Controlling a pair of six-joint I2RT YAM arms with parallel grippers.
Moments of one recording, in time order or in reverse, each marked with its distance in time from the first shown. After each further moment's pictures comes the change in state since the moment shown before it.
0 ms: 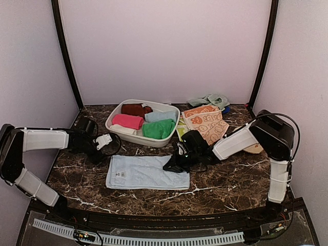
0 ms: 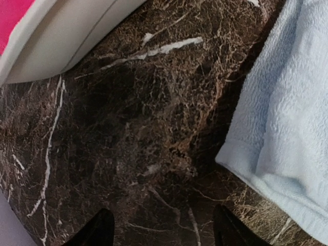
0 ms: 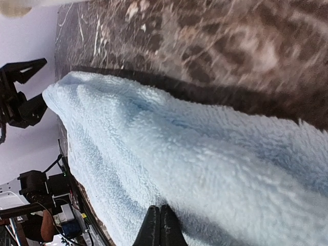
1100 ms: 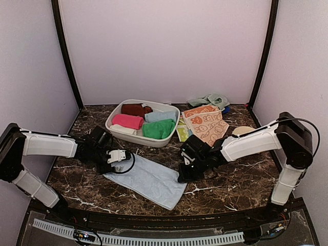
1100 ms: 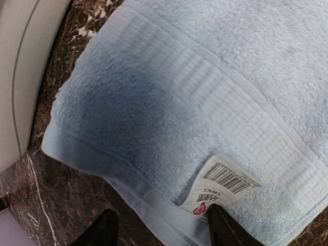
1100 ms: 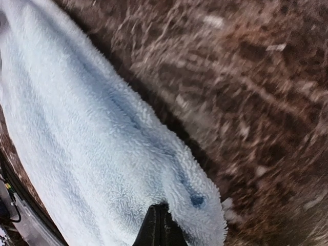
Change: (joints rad) left arm -0.257 0.000 -0.027 -0.044 -0.069 0.127; right arm 0.123 -0.213 -0.016 -0.540 0.277 -0.216
